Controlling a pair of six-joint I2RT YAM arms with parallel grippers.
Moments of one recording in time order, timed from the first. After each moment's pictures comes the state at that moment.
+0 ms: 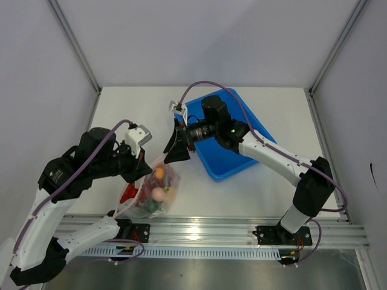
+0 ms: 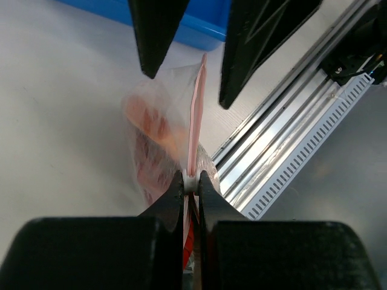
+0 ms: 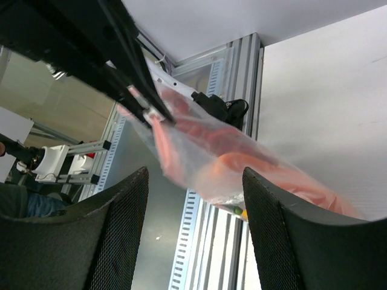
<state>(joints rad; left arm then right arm) -0.63 0.86 1.42 -1.24 0.23 -0.02 0.83 1.64 1.47 -0.07 -1.04 0.35</state>
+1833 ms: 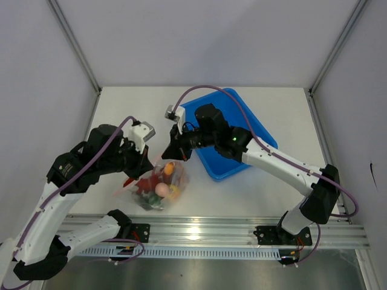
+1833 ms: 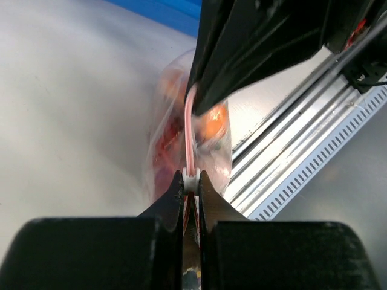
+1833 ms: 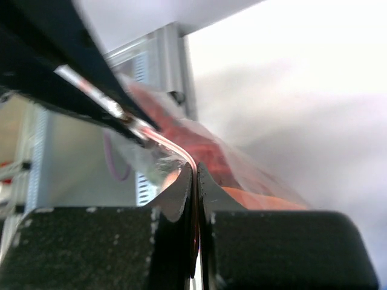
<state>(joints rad) -0.63 0.89 1.40 -1.22 0.19 -0.04 0.96 1.58 1.51 -0.28 -0.62 0.19</state>
